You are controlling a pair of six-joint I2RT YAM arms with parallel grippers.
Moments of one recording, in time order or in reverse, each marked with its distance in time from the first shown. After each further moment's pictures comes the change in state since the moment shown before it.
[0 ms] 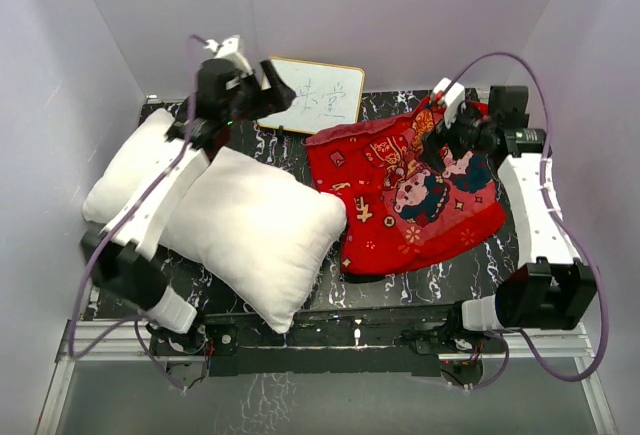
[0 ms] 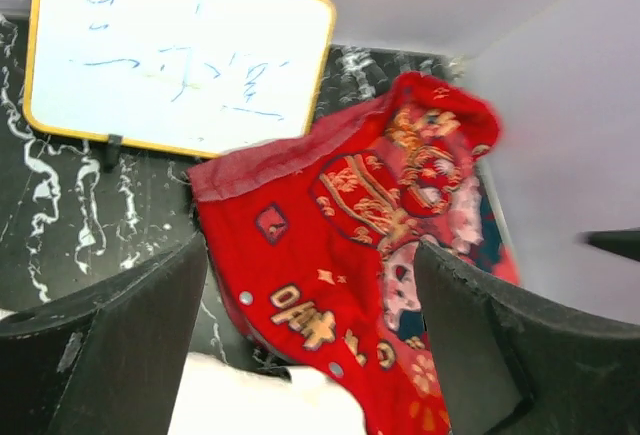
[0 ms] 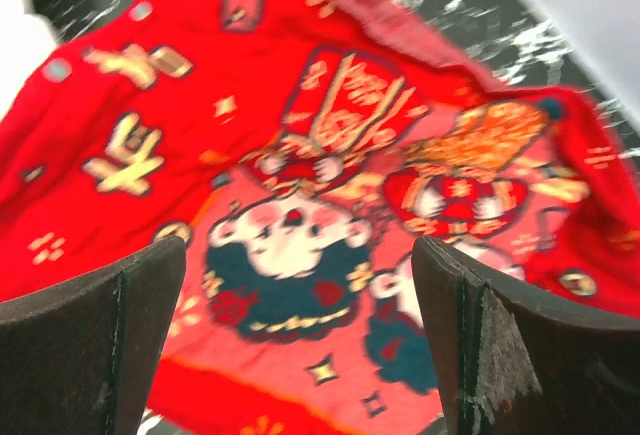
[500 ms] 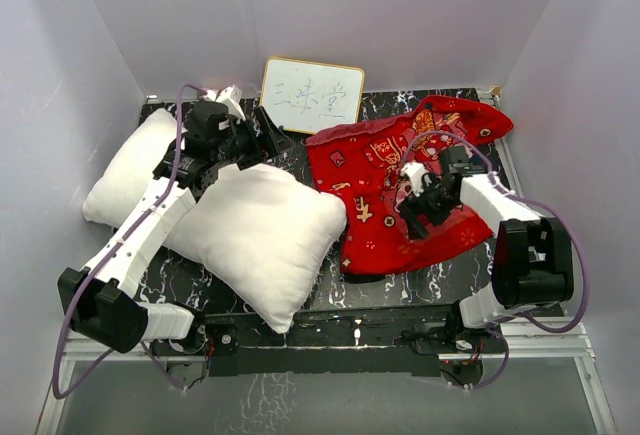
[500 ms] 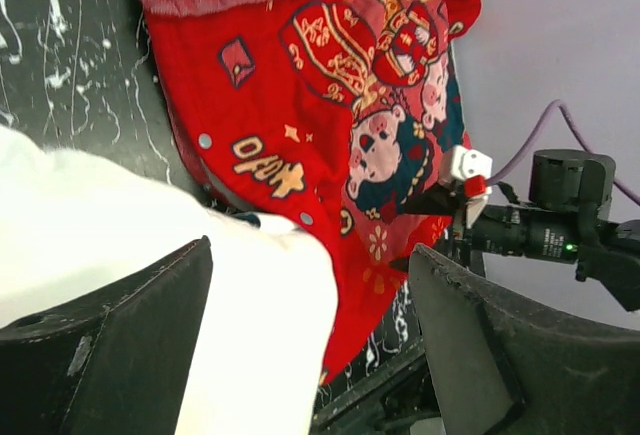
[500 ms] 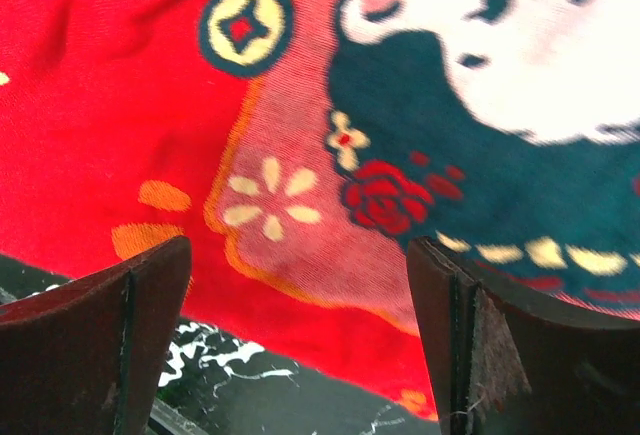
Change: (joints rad) left arm 0.026 -0.385 -0.432 -0.022 0.196 -0.156; right arm 0.090 0.058 -0.521 -0.030 0.206 -0.021
